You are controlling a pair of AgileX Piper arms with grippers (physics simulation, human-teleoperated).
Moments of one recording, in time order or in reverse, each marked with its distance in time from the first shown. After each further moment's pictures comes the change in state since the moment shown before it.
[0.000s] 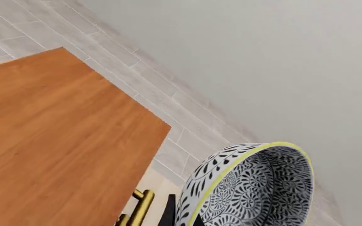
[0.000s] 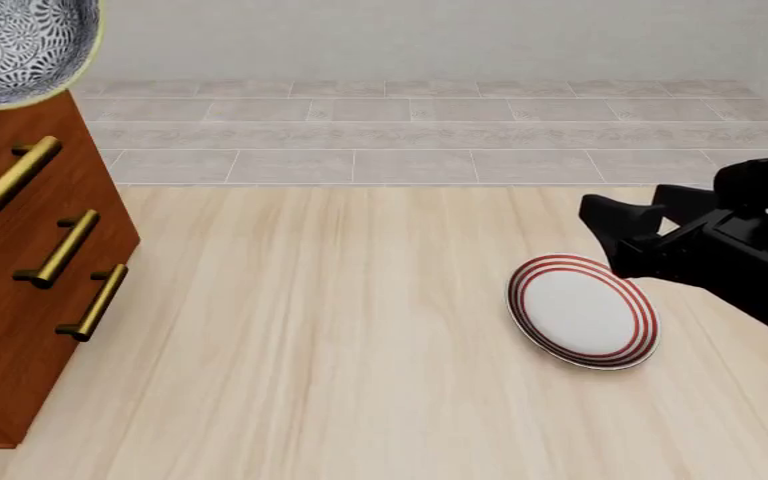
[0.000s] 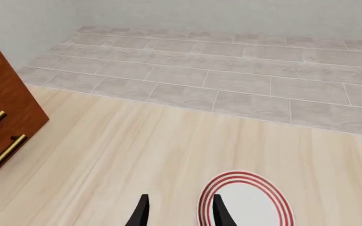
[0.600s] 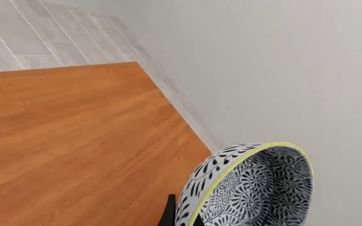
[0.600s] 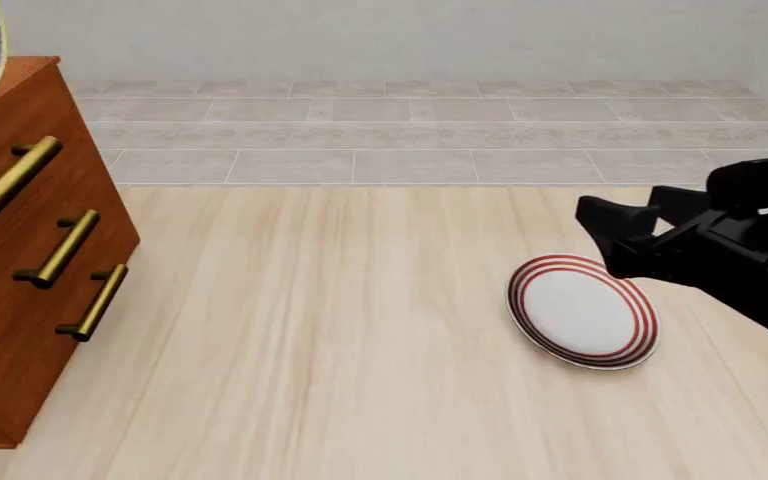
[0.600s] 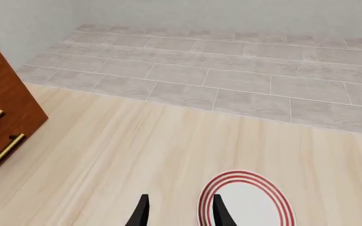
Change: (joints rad) left arm 0.214 -0.043 0.158 -0.147 -0.175; right arm 0.000 0.013 0.004 -0.011 0.000
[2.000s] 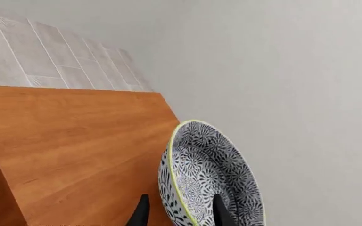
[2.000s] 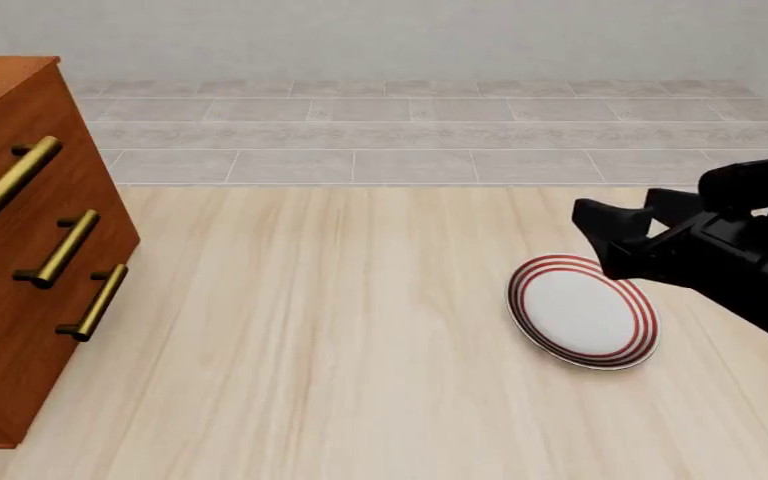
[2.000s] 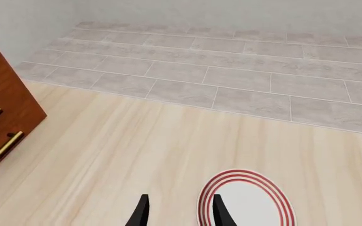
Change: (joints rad) left arm 0.141 0.007 0.110 -0.215 -0.096; right arm 0.001 0.014 0.004 -0.007 -0.004
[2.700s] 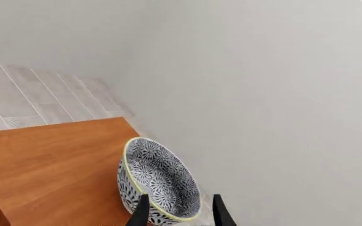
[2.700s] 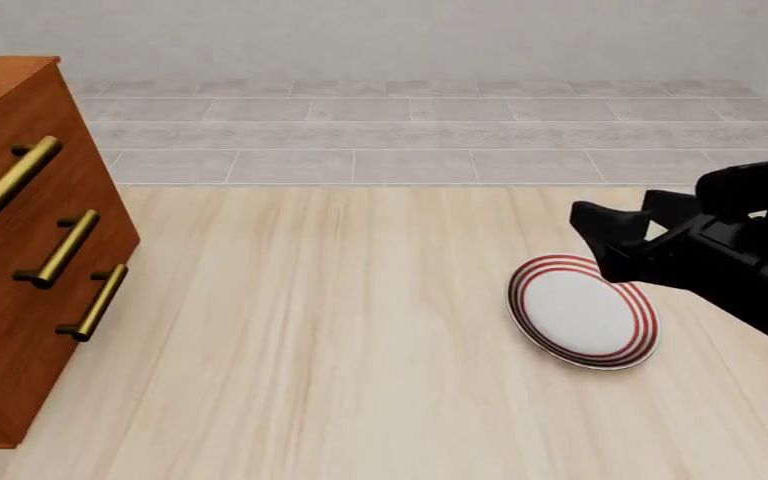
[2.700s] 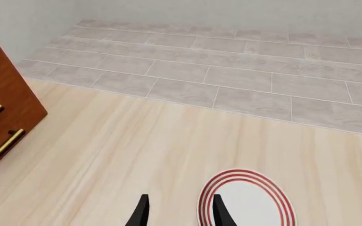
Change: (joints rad) left arm -0.043 -0.225 -0.128 0.205 0.129; right arm 0.007 -0.002 0.004 0.000 -0.006
